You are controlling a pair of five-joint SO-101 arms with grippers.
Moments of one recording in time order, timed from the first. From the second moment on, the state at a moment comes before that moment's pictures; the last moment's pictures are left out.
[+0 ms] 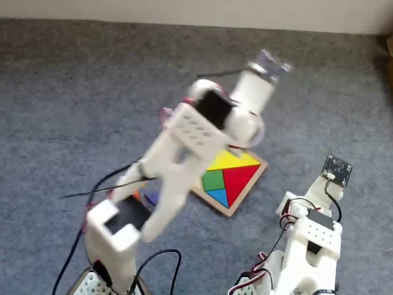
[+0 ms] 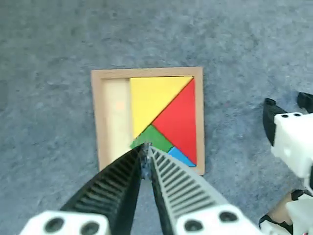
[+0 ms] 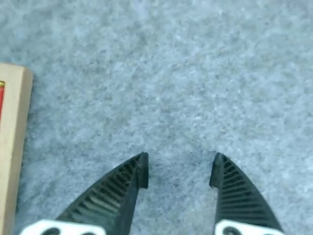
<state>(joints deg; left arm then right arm) 35.7 16.1 -40.7 101.1 10.9 21.5 -47.2 81.1 38.6 -0.4</state>
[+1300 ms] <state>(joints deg) -13.1 -44.0 61.4 56.6 3.7 -14.1 -7.2 37.3 45.1 17.1</state>
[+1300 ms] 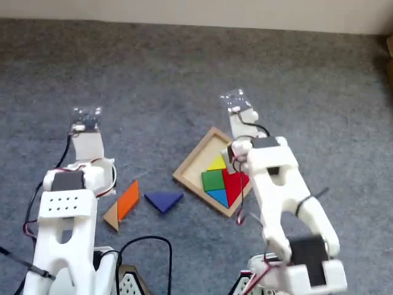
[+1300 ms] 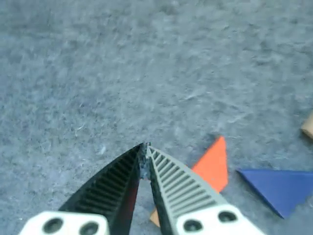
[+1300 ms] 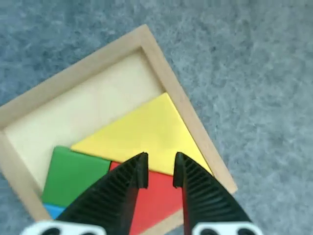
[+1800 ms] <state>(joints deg) -17.4 -44.0 66.4 50.7 3.7 -21.8 13.8 16.9 44.4 17.2</state>
